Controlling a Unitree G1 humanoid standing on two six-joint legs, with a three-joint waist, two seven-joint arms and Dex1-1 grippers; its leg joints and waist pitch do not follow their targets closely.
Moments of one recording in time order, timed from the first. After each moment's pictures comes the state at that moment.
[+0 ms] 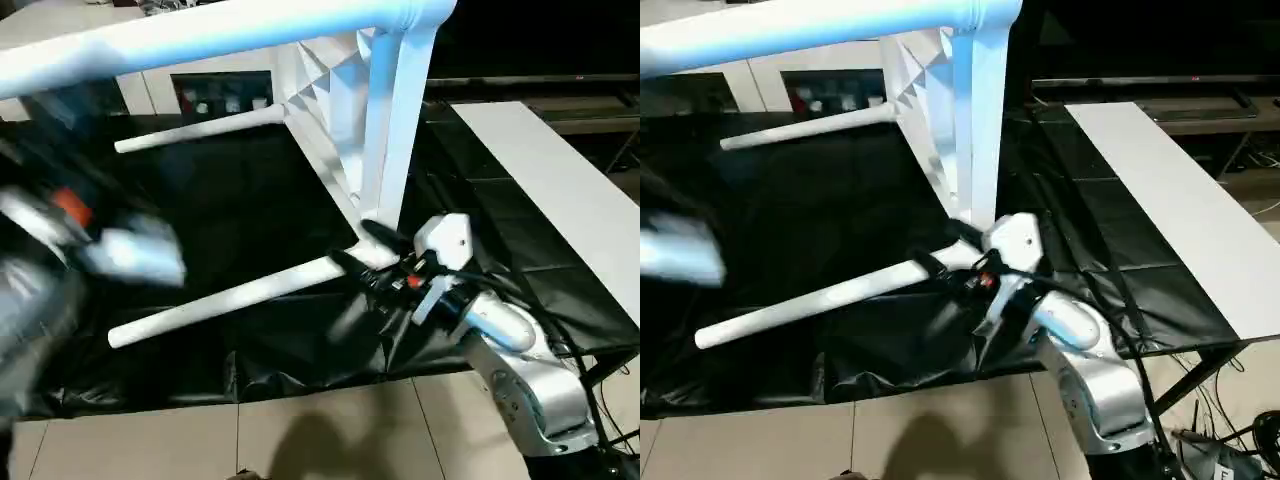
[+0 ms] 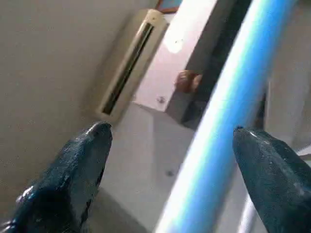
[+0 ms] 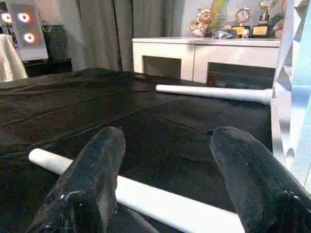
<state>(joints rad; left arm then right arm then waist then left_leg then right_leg) -0.25 0.68 0.26 -0.26 0.61 -0.50 0.08 -0.18 -0.24 0.17 -0.22 0.34 0.30 0.56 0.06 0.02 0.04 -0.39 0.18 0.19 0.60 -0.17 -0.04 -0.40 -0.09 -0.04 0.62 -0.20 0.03</state>
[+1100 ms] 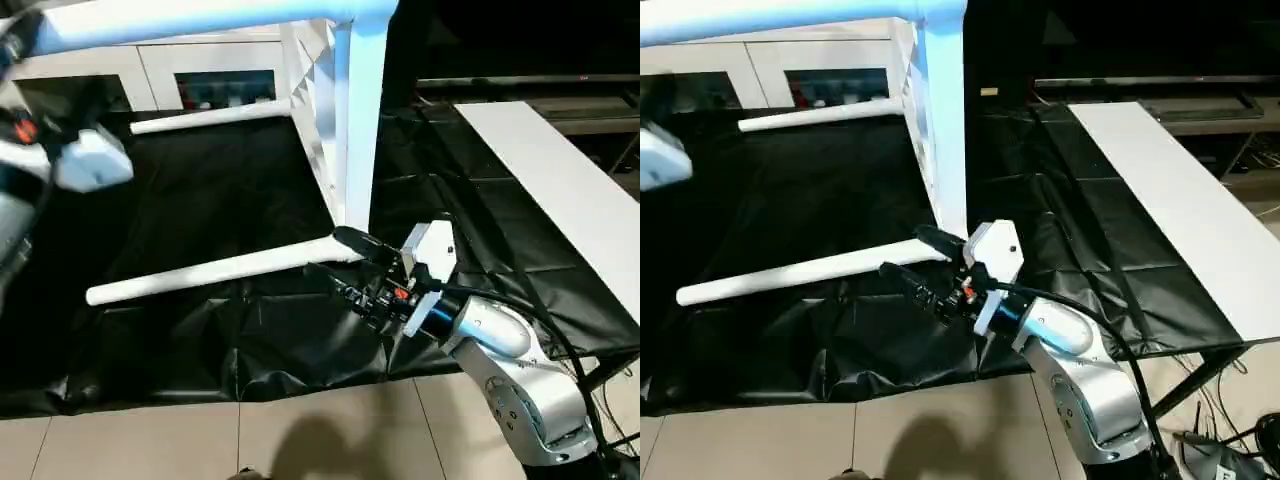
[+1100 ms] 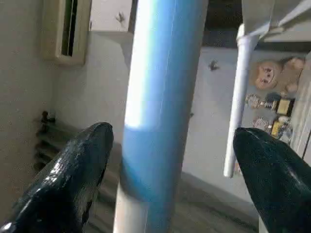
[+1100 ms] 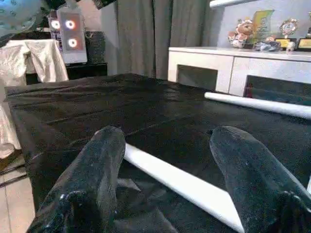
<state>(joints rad) -0.49 0.84 0.18 0.19 0.72 -0.34 0.05 -0.18 -0.24 0.23 -0.29 0.36 0.30 0.64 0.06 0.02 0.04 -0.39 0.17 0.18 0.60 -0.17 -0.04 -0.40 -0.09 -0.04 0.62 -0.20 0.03</state>
